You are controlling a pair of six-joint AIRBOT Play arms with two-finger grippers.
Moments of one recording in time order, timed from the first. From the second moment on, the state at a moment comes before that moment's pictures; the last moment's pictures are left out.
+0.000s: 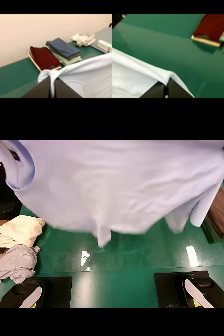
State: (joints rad) left arm -0.07 -0.80 1.82 0.98 -1.14 -1.30; right arm -0.04 -0.79 1.66 -1.12 1.43 1.47
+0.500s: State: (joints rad) left arm -0.07 -1.03 1.36 1.08 -1.19 -1.31; right arm 0.24 -1.13 1.26 -1.13 1.35 1.51
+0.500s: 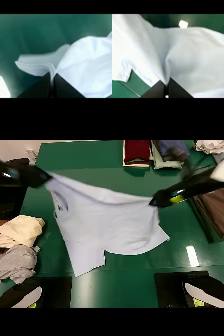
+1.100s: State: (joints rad) left arm -0.07 -1.22 1.26 1.24 -0.92 -1.34; right arm 0.21 -1.39 1.43 -1.13 1.10 1.50
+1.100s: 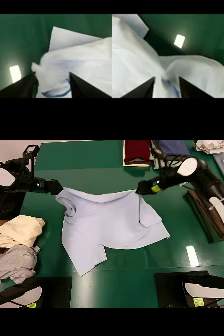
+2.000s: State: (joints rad) left arm 0.11 -0.98 0.57 1.11 -1.12 -1.40; right arm 0.11 -1.06 1.15 -1.11 1.16 1.48
